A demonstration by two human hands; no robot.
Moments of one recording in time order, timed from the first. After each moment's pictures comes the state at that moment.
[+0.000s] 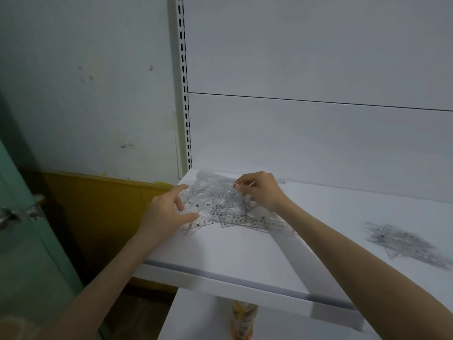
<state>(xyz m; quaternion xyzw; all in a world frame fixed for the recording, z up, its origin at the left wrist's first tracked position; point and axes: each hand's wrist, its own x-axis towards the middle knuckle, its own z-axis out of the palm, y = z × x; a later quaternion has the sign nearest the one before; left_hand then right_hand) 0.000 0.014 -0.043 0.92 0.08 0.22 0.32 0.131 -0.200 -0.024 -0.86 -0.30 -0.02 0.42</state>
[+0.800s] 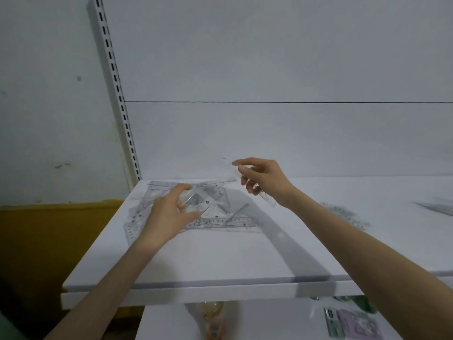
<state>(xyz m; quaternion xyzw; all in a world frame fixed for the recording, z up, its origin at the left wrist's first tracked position) 0.027 -0.076 -0.026 0.90 -0.01 0.17 0.39 0.100 -0.309 0.014 -0.74 -0.21 0.02 0.64</state>
